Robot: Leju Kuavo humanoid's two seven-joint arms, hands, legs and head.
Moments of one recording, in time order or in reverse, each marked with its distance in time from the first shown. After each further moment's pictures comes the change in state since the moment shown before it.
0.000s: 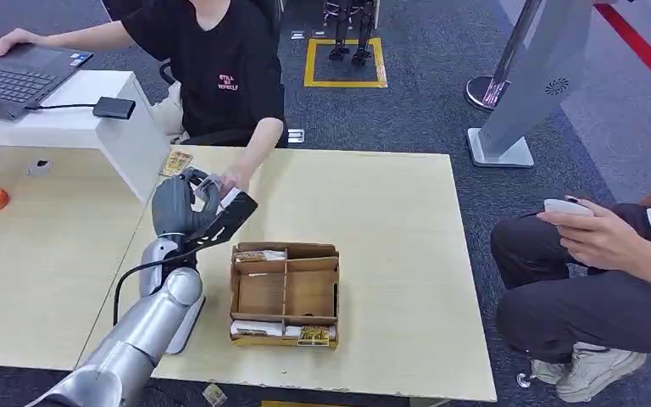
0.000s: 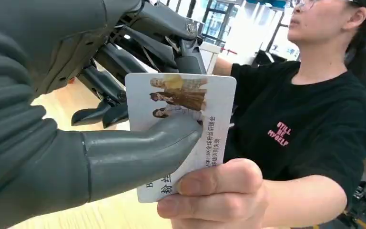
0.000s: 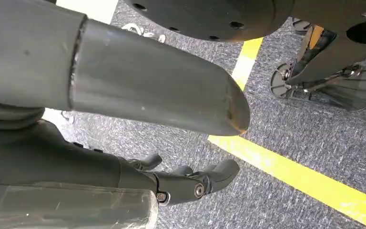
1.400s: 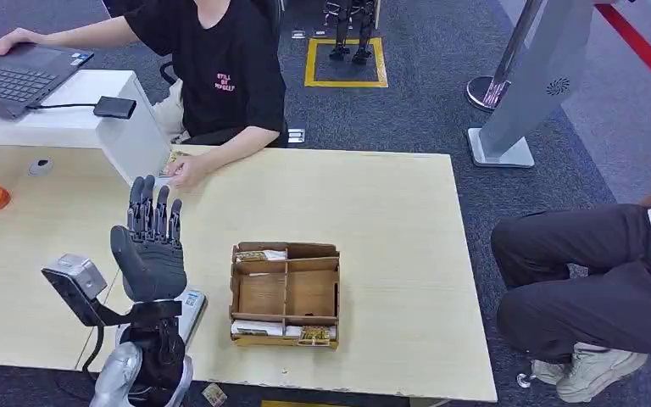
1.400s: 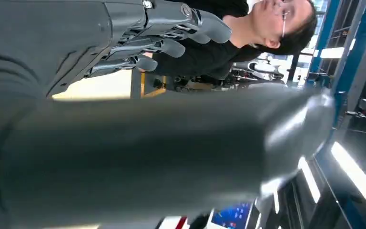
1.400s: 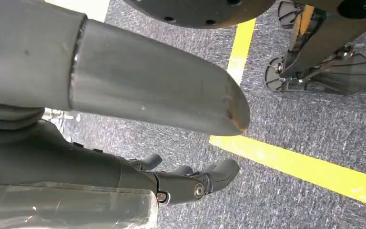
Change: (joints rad) left arm 0.536 0.026 0.013 -0.925 1.157 -0.398 -0.327; right arm 0.013 0.000 -0.040 0.000 -0.086 -0.050 -0.011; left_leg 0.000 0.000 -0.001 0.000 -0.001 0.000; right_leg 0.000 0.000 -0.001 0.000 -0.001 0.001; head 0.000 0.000
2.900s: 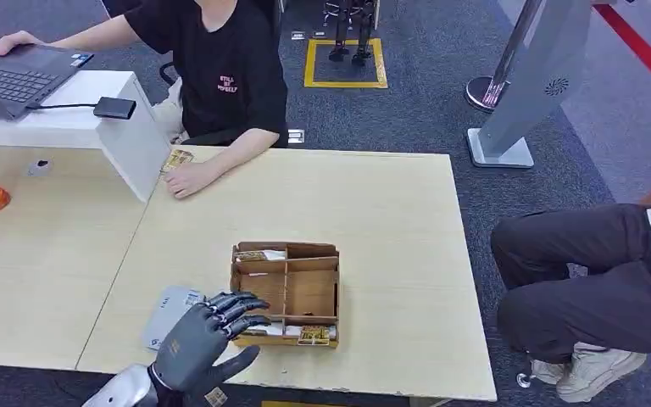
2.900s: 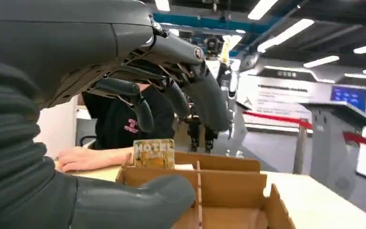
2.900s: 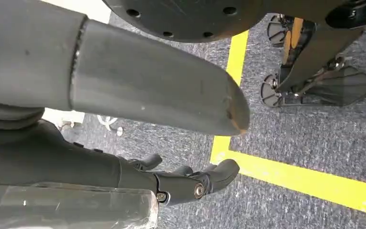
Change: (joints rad) left arm -0.006 0.458 -0.395 -0.020 -1.371 0.042 0.153; right arm 0.000 0.000 -0.072 0.000 -0.031 0.048 0.000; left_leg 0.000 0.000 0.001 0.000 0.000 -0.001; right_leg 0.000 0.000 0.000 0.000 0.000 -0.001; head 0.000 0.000
